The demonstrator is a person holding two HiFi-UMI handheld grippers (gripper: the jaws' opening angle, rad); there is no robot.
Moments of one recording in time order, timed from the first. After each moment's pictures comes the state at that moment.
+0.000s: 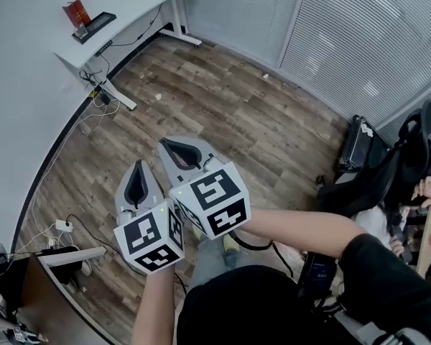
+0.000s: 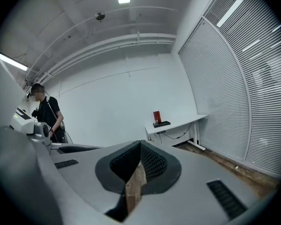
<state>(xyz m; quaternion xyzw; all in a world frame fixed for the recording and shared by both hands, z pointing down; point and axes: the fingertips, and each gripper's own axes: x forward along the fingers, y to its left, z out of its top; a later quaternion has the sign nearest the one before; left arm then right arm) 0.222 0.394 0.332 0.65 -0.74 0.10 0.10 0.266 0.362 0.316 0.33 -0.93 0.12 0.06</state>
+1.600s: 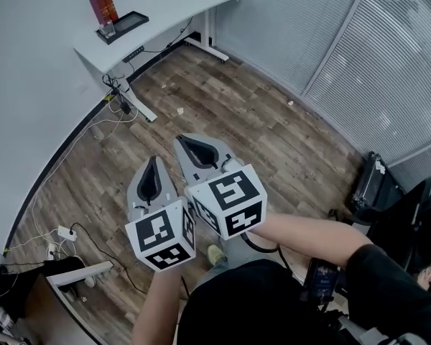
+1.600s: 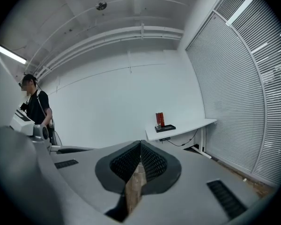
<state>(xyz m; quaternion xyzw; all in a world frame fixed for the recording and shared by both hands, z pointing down) 0.087 0.267 0.330 0.65 -0.75 0.06 0.11 0.130 0.233 0.309 0.32 -0.94 0.09 0.06</state>
